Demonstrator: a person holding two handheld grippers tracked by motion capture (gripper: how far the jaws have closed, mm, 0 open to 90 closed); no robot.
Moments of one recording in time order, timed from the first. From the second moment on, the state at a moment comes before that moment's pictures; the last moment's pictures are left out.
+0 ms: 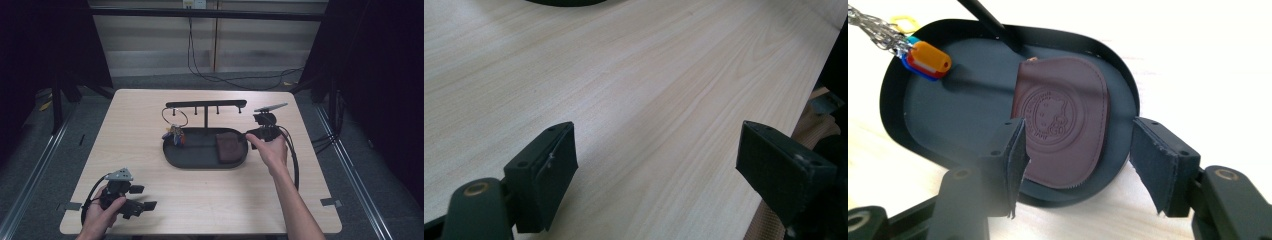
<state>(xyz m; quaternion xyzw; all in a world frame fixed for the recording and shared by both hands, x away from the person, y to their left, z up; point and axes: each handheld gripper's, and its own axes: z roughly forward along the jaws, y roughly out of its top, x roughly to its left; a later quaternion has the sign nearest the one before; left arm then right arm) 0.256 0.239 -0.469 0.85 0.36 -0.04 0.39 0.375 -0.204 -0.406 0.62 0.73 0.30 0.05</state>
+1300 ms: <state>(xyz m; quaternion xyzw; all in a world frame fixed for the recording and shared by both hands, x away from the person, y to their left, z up) 0.257 0.241 -0.468 0.84 0.37 -0.02 0.39 0.256 -0.244 -0.448 0.59 0.72 0.37 0.08</state>
